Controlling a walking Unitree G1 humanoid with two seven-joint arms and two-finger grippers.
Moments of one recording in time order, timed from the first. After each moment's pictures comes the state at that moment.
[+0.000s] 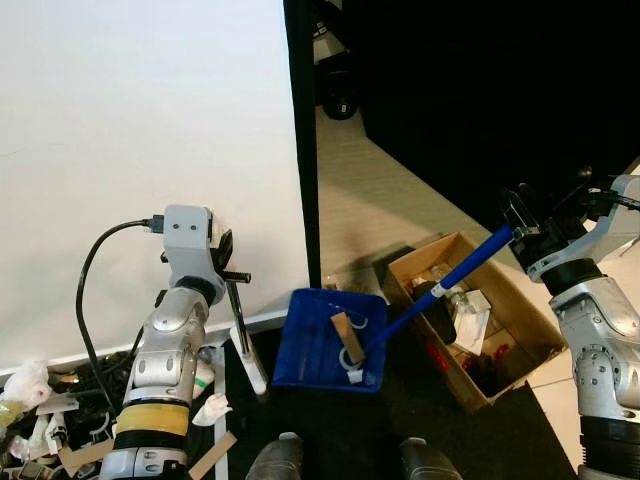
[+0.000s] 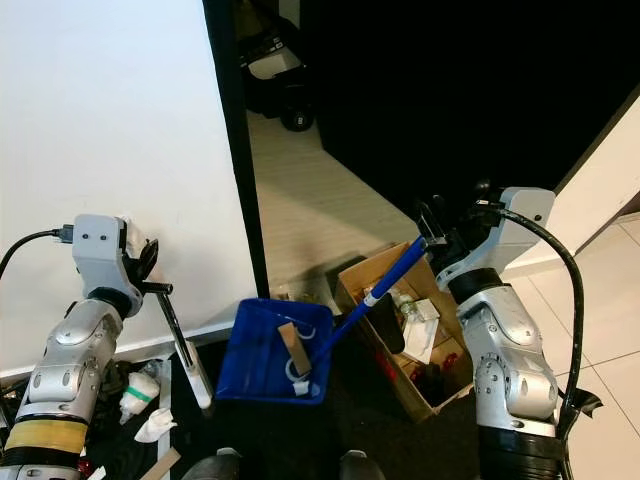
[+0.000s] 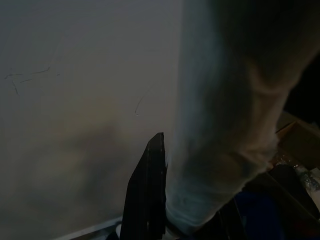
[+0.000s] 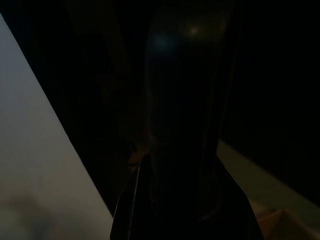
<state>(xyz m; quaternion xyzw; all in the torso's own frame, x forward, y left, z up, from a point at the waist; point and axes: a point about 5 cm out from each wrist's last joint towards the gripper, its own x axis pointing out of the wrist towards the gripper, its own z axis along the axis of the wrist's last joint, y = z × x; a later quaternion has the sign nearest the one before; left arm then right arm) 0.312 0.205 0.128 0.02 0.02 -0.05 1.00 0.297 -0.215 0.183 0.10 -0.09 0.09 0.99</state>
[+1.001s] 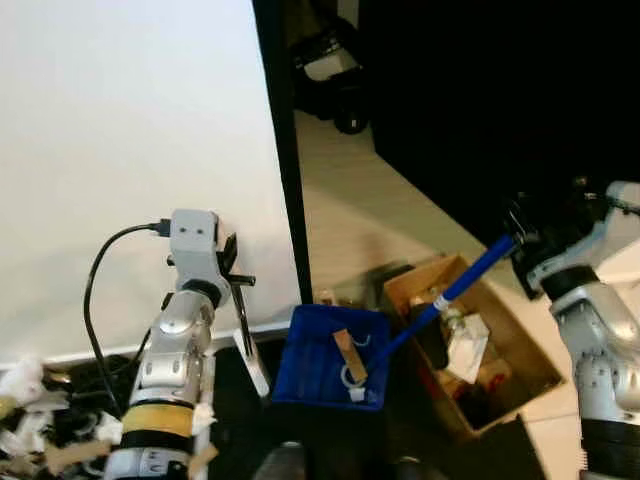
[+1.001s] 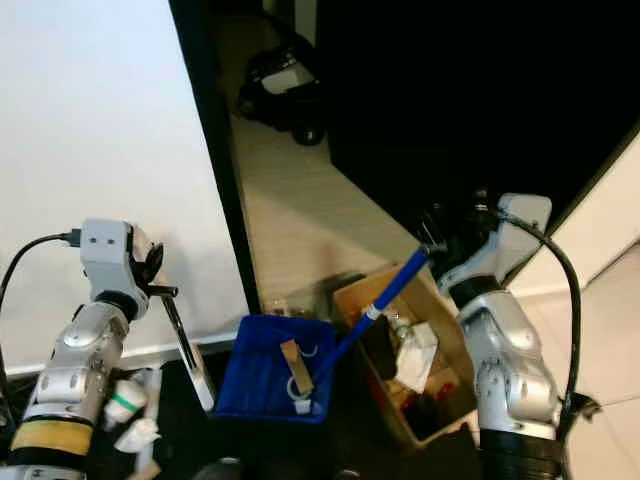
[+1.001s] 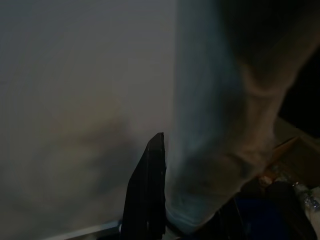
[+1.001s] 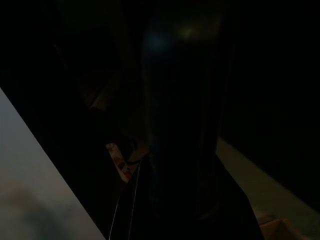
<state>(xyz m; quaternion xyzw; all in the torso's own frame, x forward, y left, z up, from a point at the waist) 0.314 0.208 0.127 0.02 0.02 -0.03 1.00 0.301 -0.212 0.183 0.11 -0.09 0.10 0.99</state>
